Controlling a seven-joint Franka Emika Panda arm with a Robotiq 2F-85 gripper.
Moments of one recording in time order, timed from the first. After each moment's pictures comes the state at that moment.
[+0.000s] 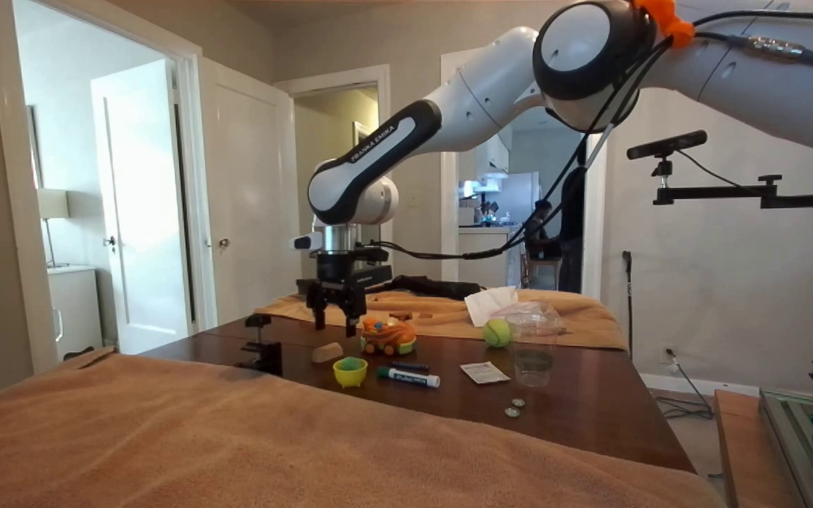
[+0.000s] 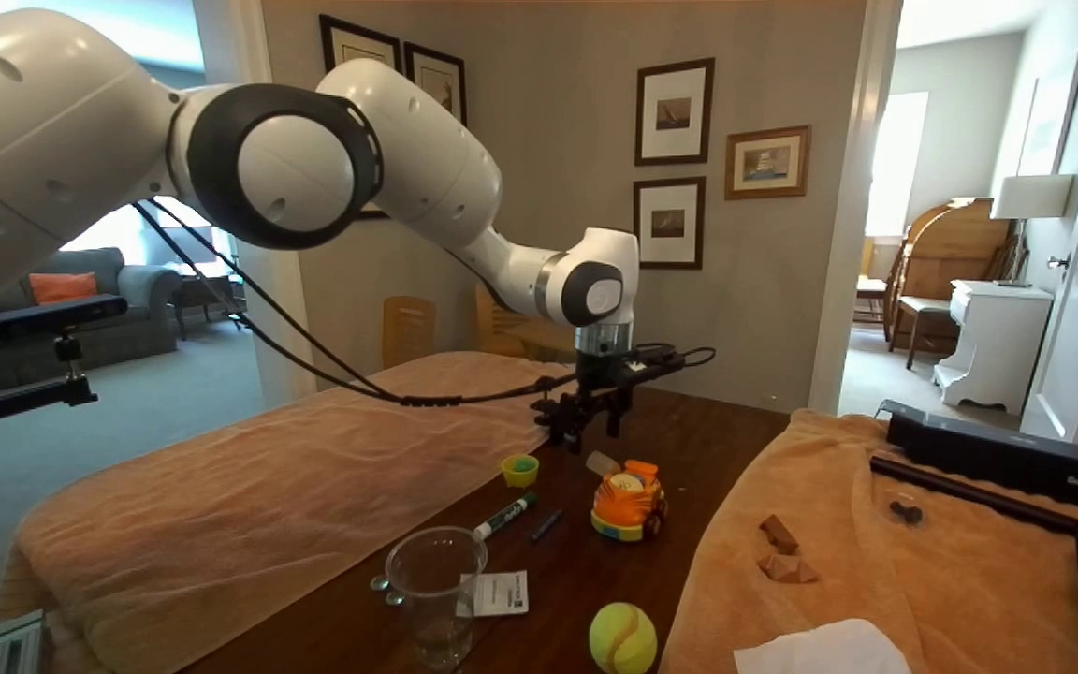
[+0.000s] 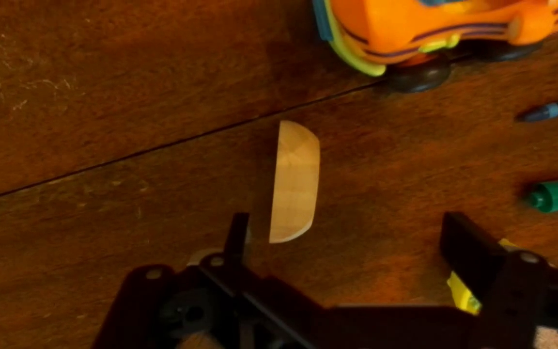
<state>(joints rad) -0.06 0.92 0.14 -1.23 -0.09 2.14 -1.48</state>
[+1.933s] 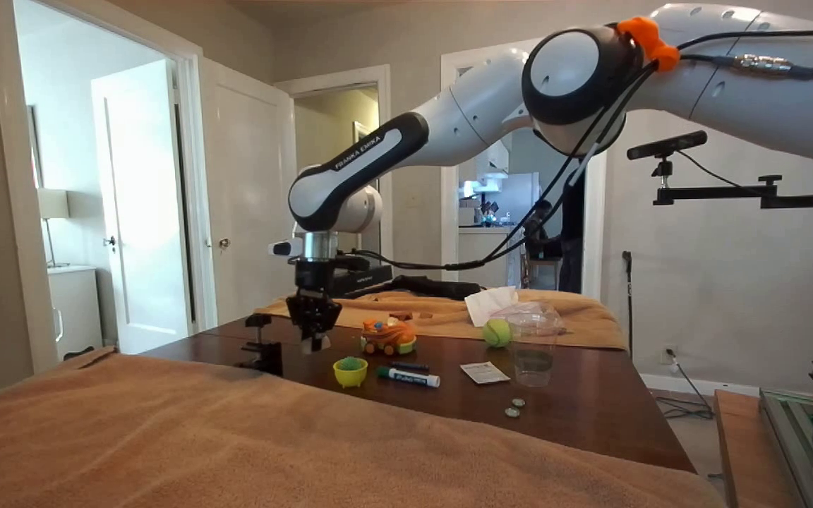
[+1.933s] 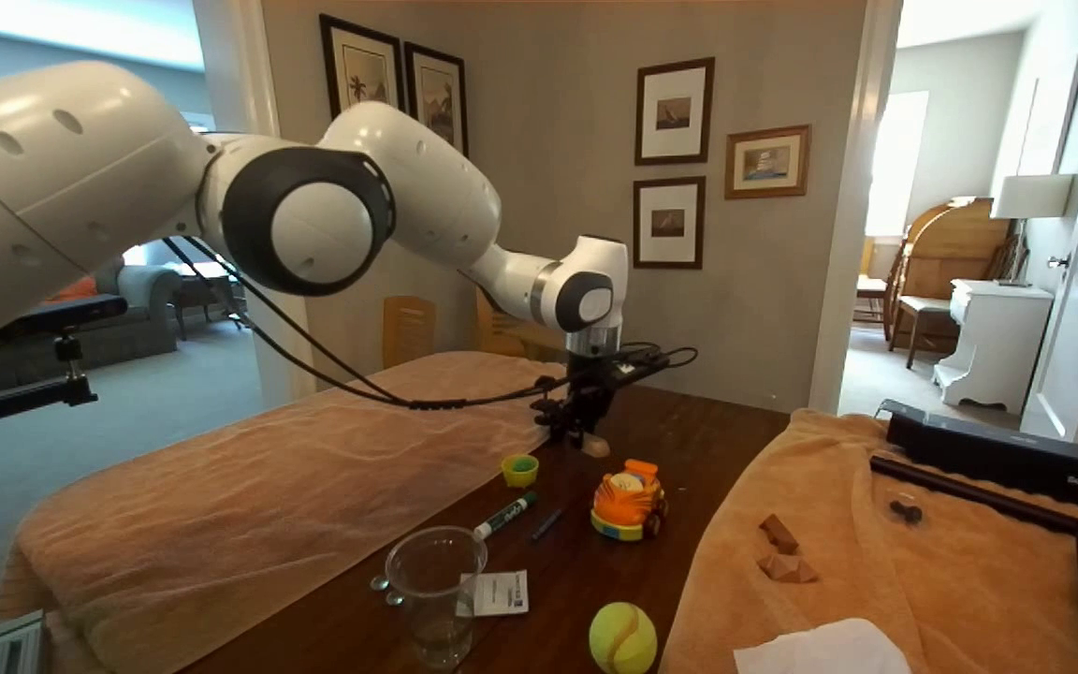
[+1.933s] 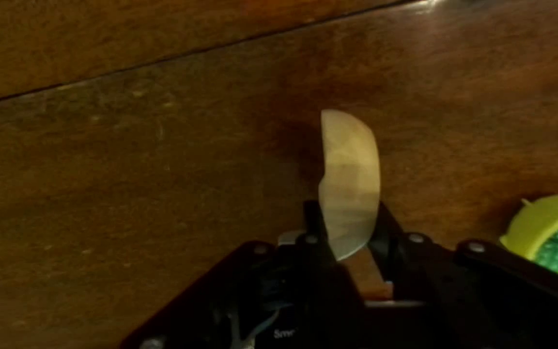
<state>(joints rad) -0.03 1.02 0.19 -1.08 -0.09 2.12 -1.50</state>
